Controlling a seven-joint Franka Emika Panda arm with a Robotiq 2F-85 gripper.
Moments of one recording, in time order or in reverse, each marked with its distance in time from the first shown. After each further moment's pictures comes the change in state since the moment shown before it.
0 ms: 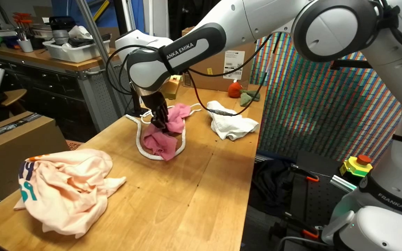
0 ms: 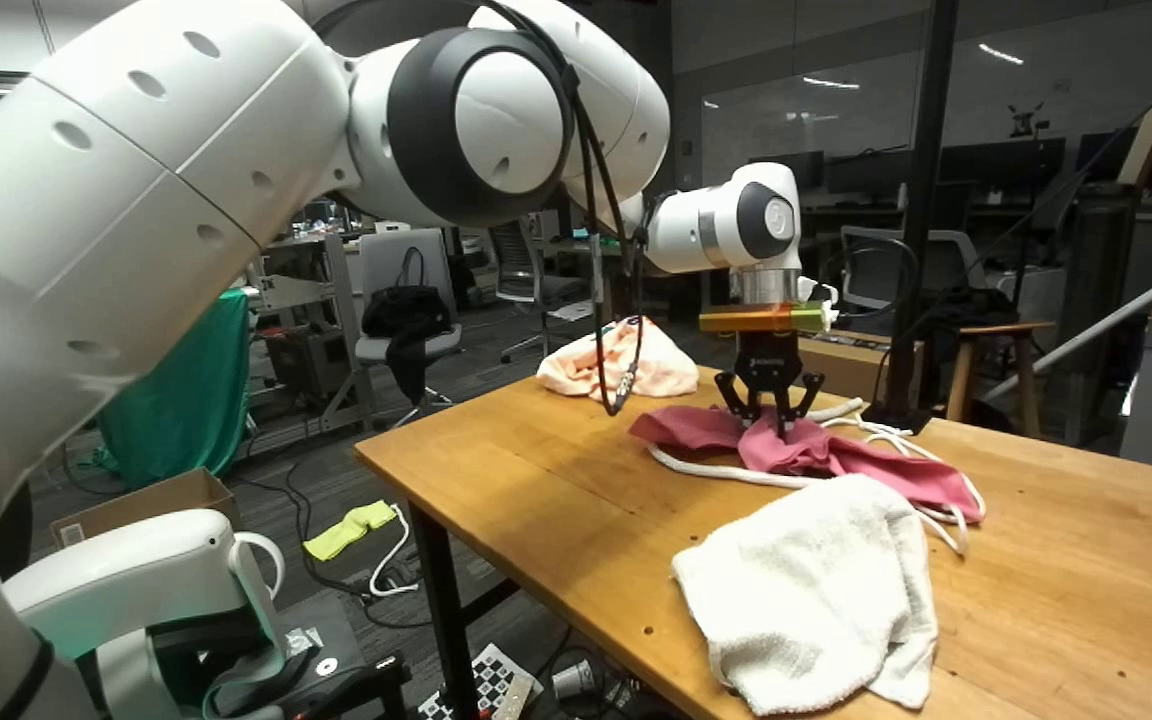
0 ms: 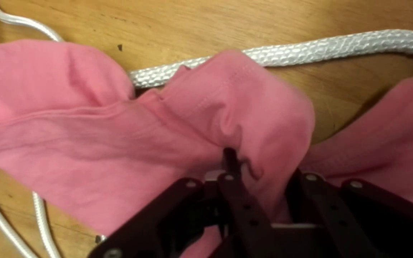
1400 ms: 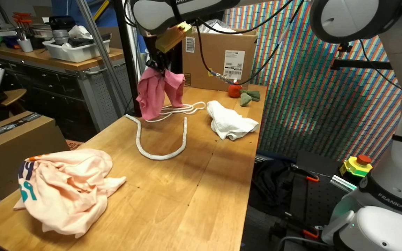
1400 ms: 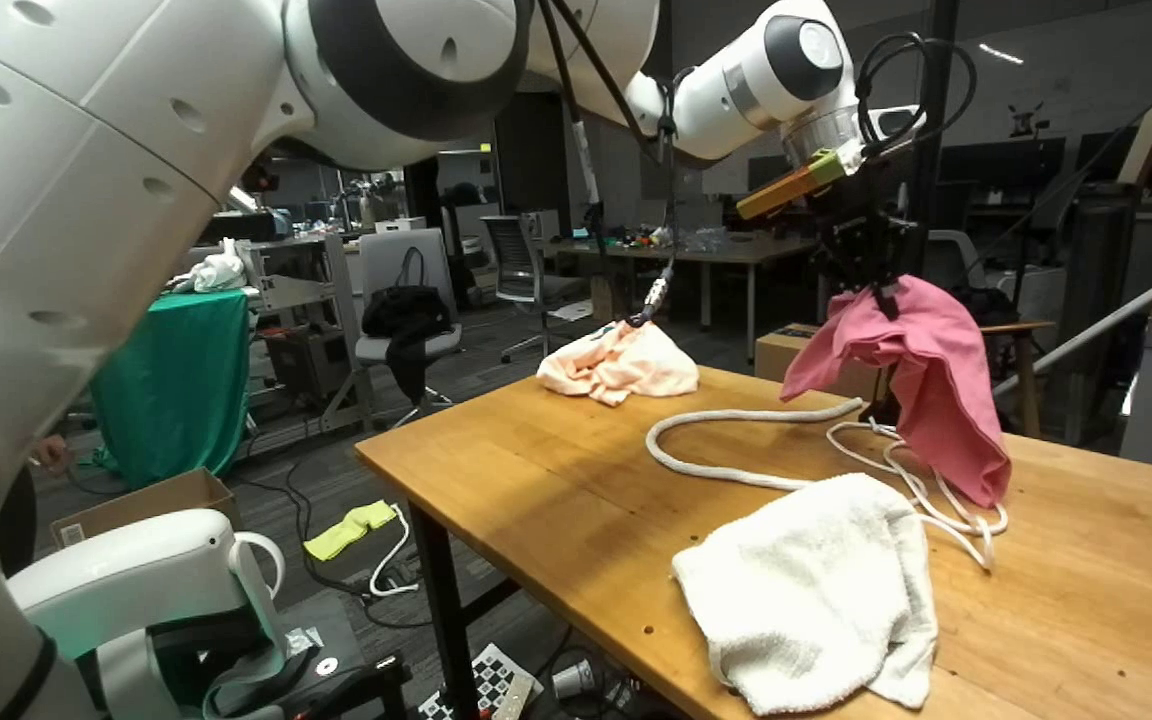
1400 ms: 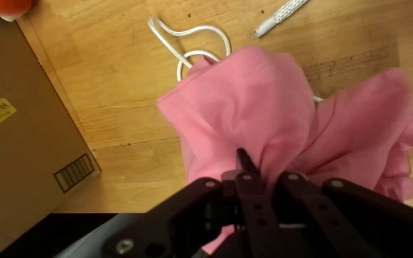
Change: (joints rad) arm 0.026 -0.140 -0.170 0.138 -0.082 -0.030 0.456
